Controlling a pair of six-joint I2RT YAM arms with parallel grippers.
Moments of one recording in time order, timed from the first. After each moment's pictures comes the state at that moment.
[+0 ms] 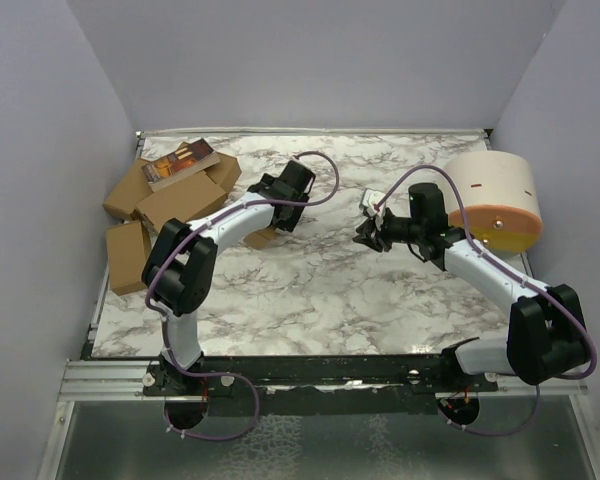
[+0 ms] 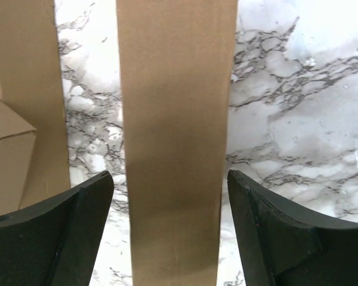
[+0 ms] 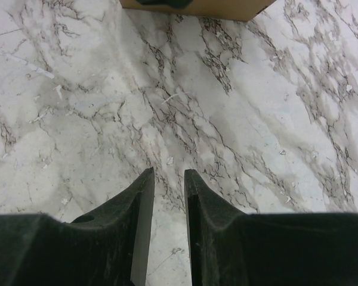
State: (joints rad) left arm -0.60 1.88 1.42 -0.55 -0.47 -0.03; right arm 0.34 1.34 0.80 -0.05 -0.72 -0.61
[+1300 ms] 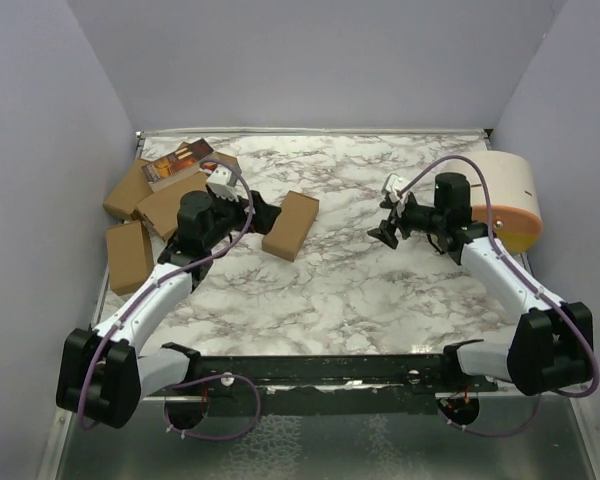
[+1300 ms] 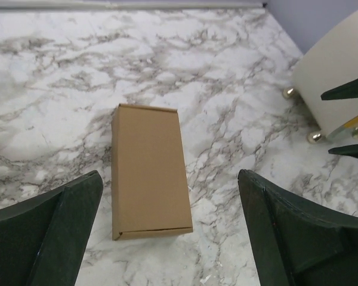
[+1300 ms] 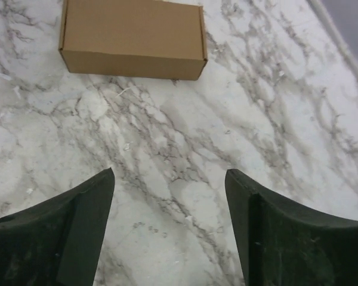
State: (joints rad) left arm -0.33 1.16 0.69 0.23 0.28 -0.31; right arm 0.20 1.29 0.84 -0.12 -0.77 -0.63
